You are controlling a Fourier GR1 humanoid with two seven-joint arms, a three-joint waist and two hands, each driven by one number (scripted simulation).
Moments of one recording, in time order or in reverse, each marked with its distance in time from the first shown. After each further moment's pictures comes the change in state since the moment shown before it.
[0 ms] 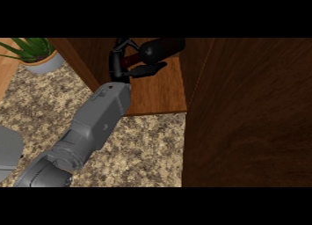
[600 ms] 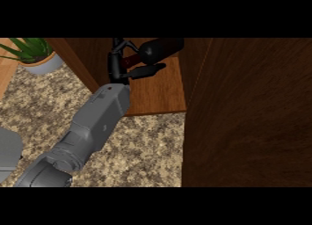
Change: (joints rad) left arm 0.020 -0.001 0.020 -0.019 -0.004 -0.007 -0.059; right arm 0.023 0.000 0.015 -0.001 0.002 0.015 -0.023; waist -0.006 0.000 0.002
